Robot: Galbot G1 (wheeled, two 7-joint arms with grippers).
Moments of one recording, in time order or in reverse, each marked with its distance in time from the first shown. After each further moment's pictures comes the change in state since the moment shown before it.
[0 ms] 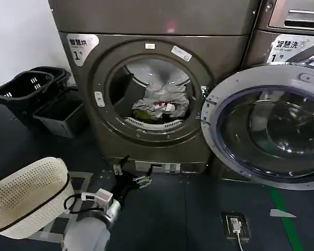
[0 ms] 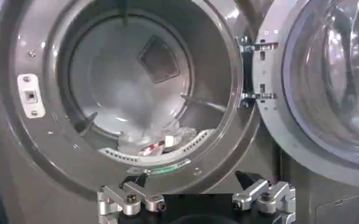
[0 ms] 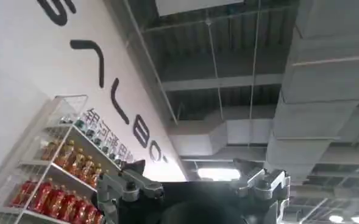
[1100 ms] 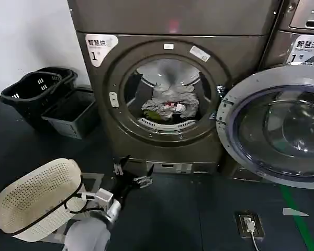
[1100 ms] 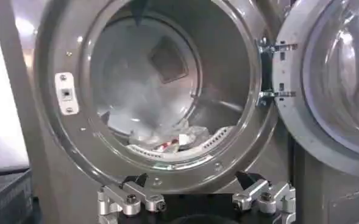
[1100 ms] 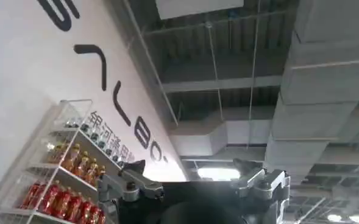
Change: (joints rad) left arm -0.005 0.008 0.001 0.013 0.002 -0.015 0.028; right arm 0.010 0.008 -0.021 0.018 0.049 -0.015 0.005
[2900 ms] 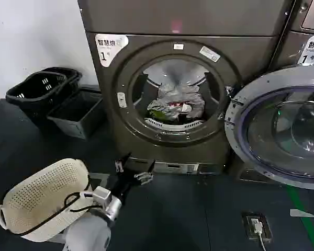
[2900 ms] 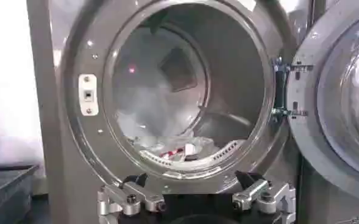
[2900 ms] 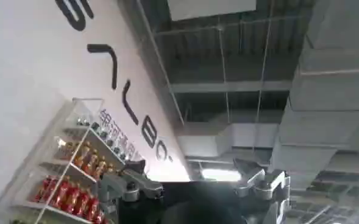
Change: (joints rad) left arm -0.020 -0.019 -0.002 0.015 -0.086 -0.033 -0.009; right arm 0.000 -0.003 -0.035 0.030 -0.022 -0.008 0.015
